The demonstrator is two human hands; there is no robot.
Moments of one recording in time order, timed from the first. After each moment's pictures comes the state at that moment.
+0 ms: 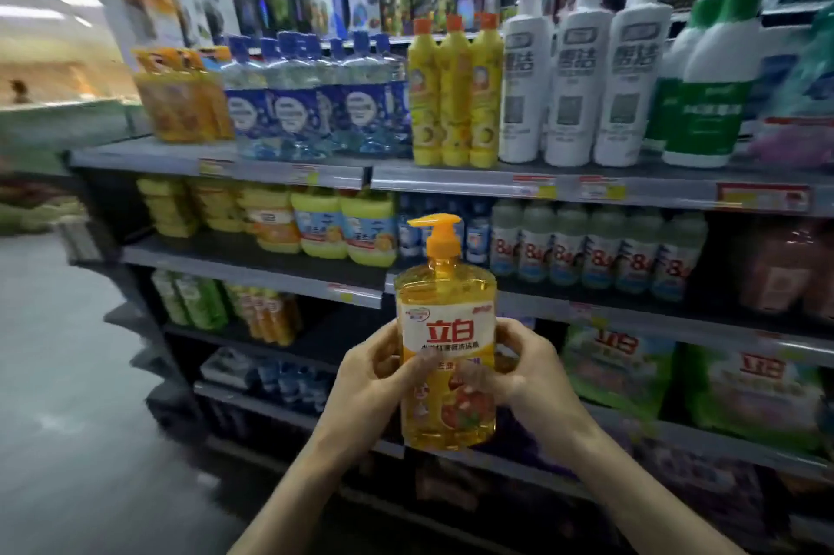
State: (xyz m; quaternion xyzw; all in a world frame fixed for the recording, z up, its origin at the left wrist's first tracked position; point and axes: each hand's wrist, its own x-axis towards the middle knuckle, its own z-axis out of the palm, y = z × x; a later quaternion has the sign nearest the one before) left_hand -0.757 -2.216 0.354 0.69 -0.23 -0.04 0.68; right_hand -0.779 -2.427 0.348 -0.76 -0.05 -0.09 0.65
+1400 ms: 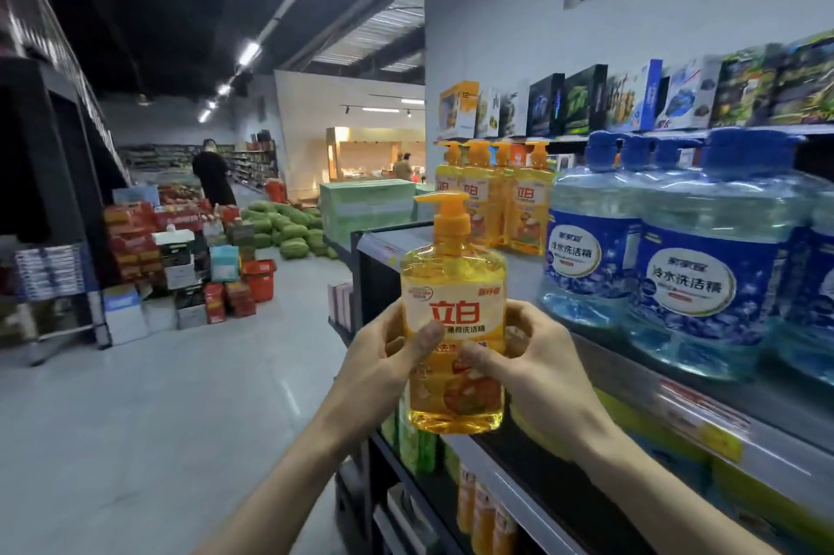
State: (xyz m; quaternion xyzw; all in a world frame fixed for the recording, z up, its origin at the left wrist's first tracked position) left_hand -0.412 -1.873 0.462 0.73 -0.05 0.25 0.63; right_hand -0.315 -2.054 0.461 -0.68 -0.36 -0.01 0.64
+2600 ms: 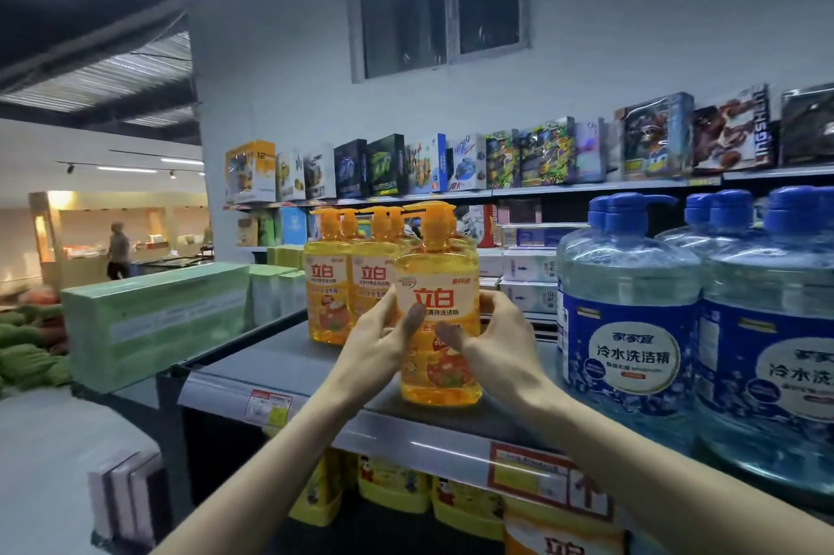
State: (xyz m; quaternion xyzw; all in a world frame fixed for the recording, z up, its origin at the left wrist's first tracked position) left_hand -0.094 -1.739 0.531 0.75 -0.27 0.13 0.59; right_hand -0.099 -1.919 0.519 -0.77 -0.11 -0.28 0.56
